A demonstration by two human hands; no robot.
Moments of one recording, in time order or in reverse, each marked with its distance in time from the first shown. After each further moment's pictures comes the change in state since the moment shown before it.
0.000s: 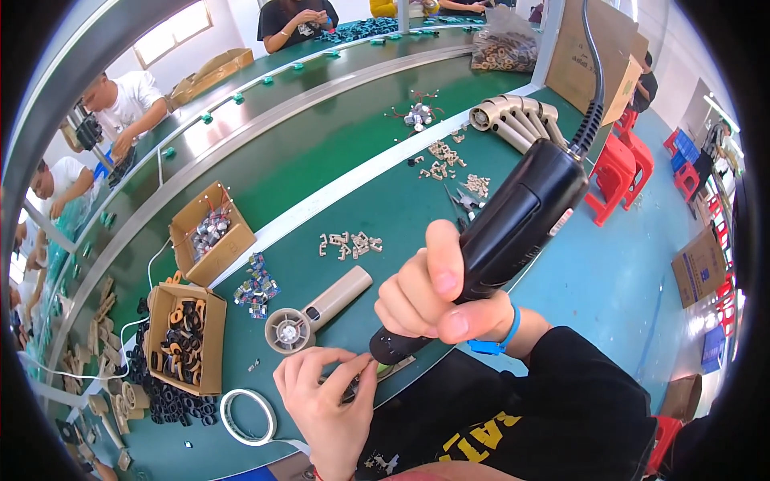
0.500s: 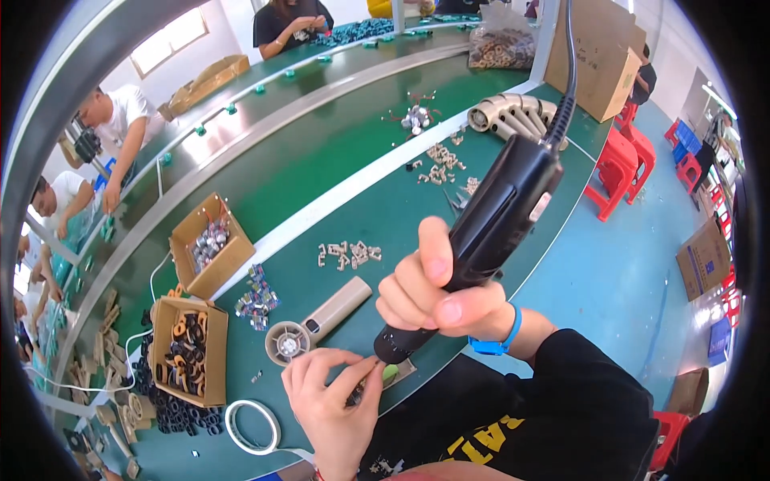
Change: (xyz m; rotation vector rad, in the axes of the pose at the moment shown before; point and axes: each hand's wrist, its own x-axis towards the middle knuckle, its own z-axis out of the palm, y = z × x) left_hand 0.003 0.003 0.004 -0.042 -0.014 0.045; right_hand -0.007 0.001 -0.013 0.065 0.064 -0.003
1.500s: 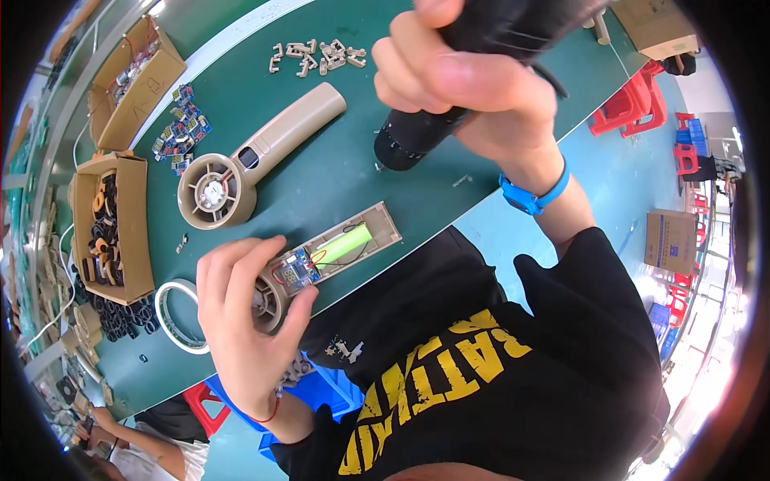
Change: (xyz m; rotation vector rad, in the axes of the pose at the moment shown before) left_hand -0.024 -0.046 -0.029 0.006 -0.297 -0.174; right_hand 0.006 -0.010 -0.010 -0.360 0.479 0.275
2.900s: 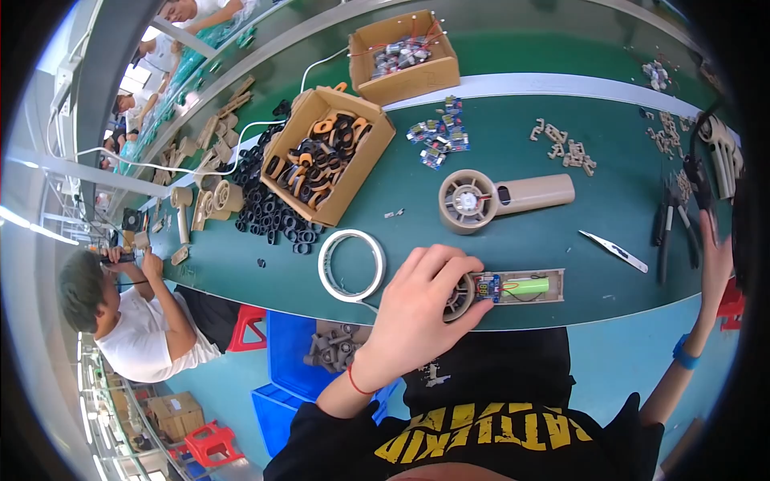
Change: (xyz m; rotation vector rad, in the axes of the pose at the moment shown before) left_hand -0.003 0.005 0.002 -0.012 0.065 -0.065; right_hand -0.067 -0.075 -0.269 -1.850 0.545 -0.382
